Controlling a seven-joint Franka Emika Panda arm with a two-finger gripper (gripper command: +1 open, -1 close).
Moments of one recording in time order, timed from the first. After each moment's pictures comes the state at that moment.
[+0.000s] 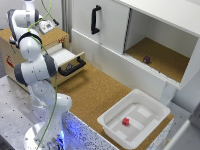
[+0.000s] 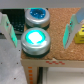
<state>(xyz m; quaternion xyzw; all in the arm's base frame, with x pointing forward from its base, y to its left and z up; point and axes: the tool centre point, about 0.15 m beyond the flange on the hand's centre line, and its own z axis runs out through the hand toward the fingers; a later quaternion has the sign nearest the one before) 0.165 0.406 0.486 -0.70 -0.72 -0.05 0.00</state>
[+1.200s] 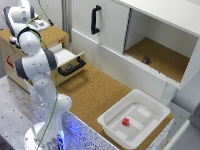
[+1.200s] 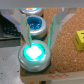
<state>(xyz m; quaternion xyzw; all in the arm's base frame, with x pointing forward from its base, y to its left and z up) 0.171 0.441 0.486 -0.73 -0.68 -0.03 0.03</state>
